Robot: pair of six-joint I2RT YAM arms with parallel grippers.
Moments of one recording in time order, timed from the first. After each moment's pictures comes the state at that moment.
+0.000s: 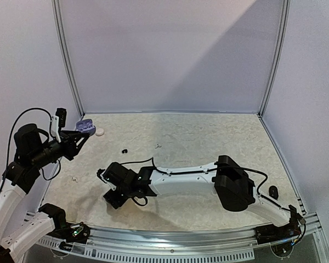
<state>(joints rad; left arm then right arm) -0.19 0.55 0.59 -0.25 0.40 -0.11 1.32 2.60 2.19 -0.43 0.07 0.28</state>
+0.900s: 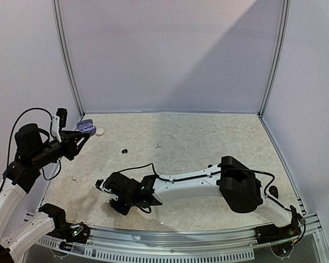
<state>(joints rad) -0.19 0.56 0.59 -0.25 0.40 -0.11 1.37 2.50 1.99 -0.34 0.16 0.10</state>
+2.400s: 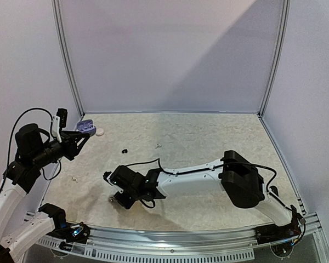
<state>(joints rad) -0.19 0.56 0.59 -0.25 0.39 -0.10 1.32 2.48 1.95 -0.34 0.15 0.22</state>
